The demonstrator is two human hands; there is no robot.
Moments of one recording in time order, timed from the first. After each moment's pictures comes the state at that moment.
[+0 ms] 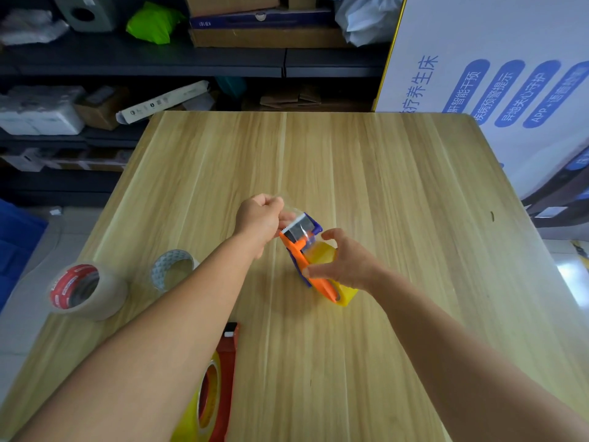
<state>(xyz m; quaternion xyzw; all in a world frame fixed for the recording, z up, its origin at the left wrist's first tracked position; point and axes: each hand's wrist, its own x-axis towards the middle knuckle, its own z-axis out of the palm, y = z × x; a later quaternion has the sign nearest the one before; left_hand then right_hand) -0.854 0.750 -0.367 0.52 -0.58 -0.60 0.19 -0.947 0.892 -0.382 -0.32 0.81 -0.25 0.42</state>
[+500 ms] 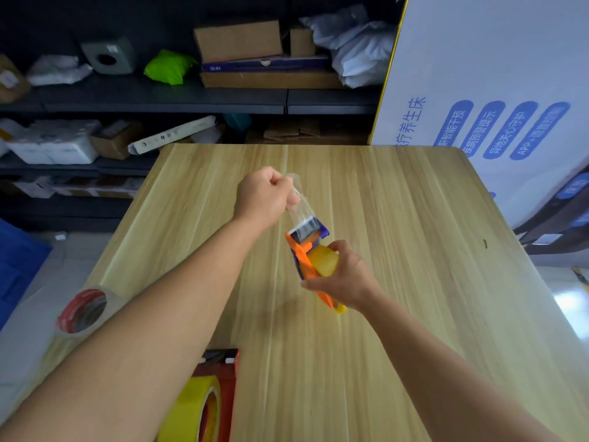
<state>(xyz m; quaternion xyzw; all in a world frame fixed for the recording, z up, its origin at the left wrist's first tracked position) -0.874 0.735 -0.292 0.43 -0.73 -0.47 0.26 -0.940 0.886 -0.366 -0.30 0.84 -0.31 0.32</state>
